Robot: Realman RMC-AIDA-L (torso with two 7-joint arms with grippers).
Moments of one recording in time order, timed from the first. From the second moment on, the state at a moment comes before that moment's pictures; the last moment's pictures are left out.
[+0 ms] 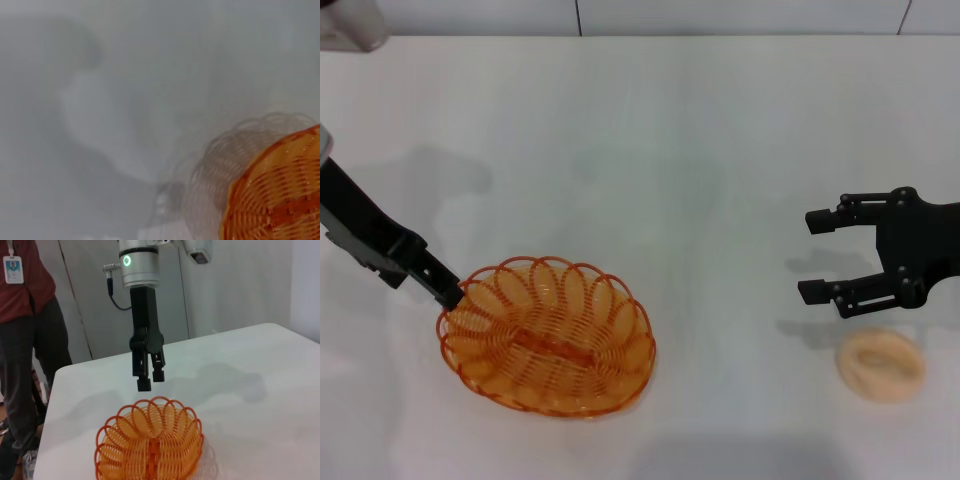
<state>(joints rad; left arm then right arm) -0.86 -1.94 0.96 0.90 2.75 1.87 -2.54 0.38 2.01 -1.09 -1.12 -1.84 -1.65 1.58</state>
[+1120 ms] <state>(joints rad) -0.88 -2.01 1.02 0.80 2.81 1.78 -2.63 0.38 2.01 -1.10 -1.10 -1.84 -1.65 1.58</state>
